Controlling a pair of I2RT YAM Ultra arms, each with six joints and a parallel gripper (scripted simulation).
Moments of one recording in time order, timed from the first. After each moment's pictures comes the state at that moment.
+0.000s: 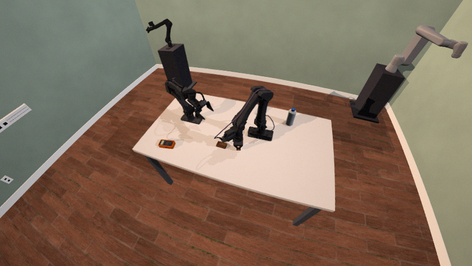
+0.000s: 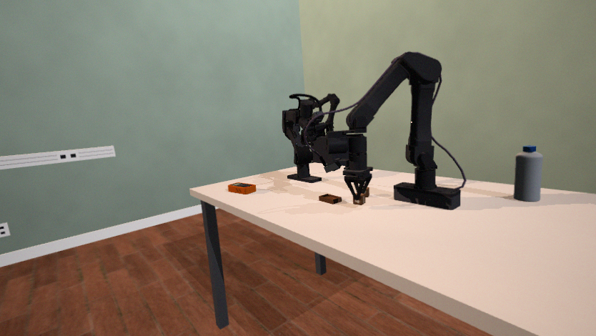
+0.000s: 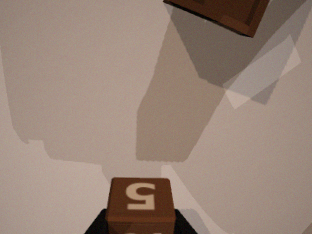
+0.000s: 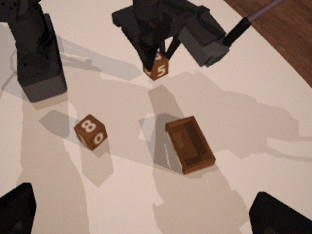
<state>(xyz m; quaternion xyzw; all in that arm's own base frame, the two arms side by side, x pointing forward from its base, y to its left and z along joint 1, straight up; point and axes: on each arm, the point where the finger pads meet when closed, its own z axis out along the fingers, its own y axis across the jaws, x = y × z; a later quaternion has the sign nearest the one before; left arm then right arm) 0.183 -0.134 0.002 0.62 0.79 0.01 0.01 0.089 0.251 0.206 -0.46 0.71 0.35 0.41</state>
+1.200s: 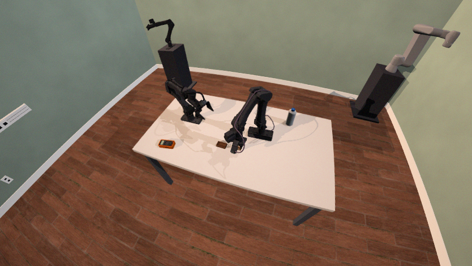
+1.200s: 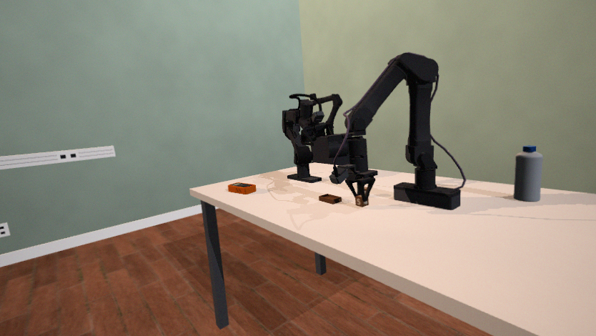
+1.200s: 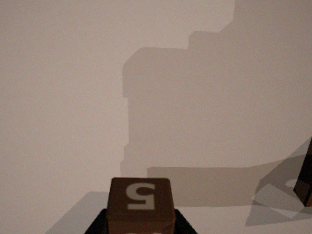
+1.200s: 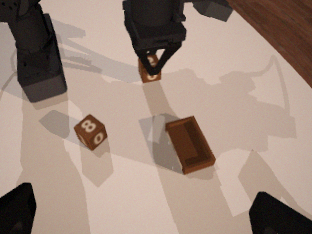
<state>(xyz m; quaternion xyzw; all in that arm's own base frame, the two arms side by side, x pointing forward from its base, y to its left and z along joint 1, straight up) 0.176 -0.128 -0.005 0.05 1.00 0.01 -0.01 0.089 0.251 0.206 -0.46 0.71 0.35 0.41</state>
